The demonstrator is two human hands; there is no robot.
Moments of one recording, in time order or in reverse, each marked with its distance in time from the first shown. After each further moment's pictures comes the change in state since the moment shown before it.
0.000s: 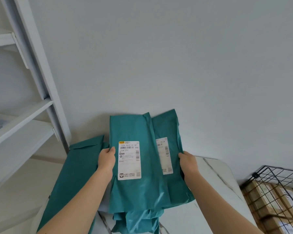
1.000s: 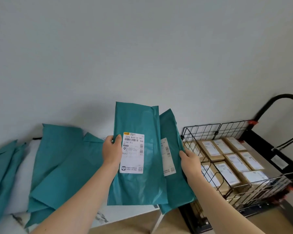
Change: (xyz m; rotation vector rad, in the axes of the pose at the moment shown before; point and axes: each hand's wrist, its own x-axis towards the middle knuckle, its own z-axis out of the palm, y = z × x) left_hand -0.228 -0.036 0.233 0.138 -0.245 0.336; right_hand -0.047 0.138 -0.299 0.029 0.356 -0.058
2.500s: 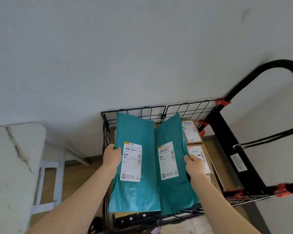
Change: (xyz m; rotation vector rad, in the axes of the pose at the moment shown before) left_hand -0.025 -0.090 0.528 0.241 -0.142 -0.530; right_hand 0.395 0.195 -0.315 -0.091 -0.048 0.477
